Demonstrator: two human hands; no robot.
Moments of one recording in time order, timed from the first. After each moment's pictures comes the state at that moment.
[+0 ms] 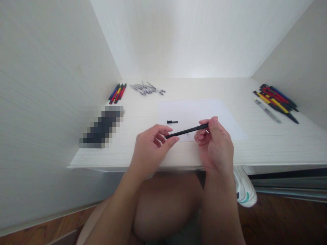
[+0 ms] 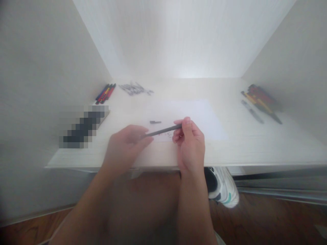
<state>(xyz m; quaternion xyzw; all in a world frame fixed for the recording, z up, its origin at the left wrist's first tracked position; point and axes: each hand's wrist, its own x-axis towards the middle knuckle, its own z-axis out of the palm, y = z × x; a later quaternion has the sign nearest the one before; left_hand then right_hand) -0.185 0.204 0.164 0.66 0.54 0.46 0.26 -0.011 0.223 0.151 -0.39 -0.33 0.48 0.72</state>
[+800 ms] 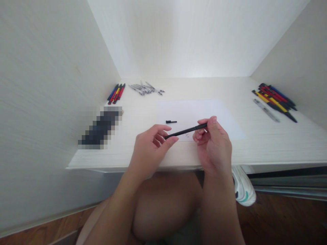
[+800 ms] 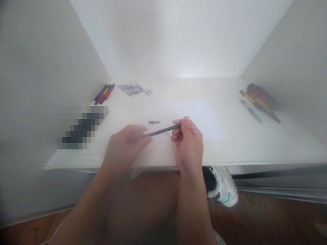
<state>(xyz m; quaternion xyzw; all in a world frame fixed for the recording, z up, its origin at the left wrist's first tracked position) -0.184 0.203 0.163 0.66 0.55 0.45 0.25 -0.012 0.225 0.150 -0.38 -0.31 0.49 0.72</state>
